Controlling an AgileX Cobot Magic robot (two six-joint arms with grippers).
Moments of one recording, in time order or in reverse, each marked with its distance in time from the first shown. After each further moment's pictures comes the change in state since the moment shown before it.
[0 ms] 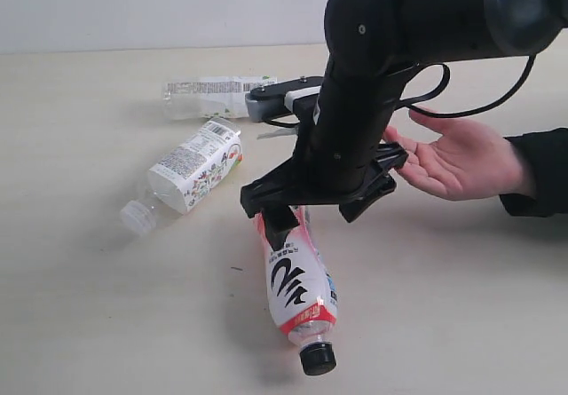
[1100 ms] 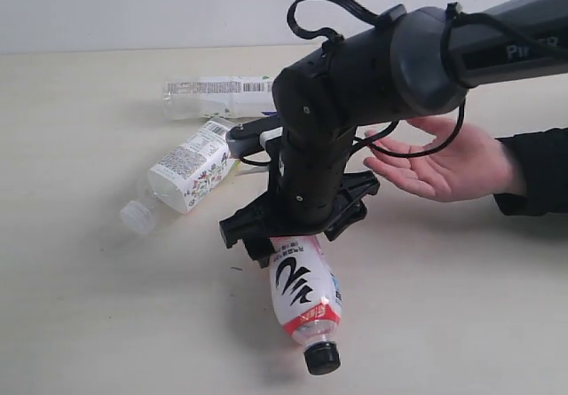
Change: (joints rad) left arm 0.000 0.000 0.000 0.000 0.000 0.000; right arm 0.087 0.140 -0.002 -0.158 -0.144 0.234
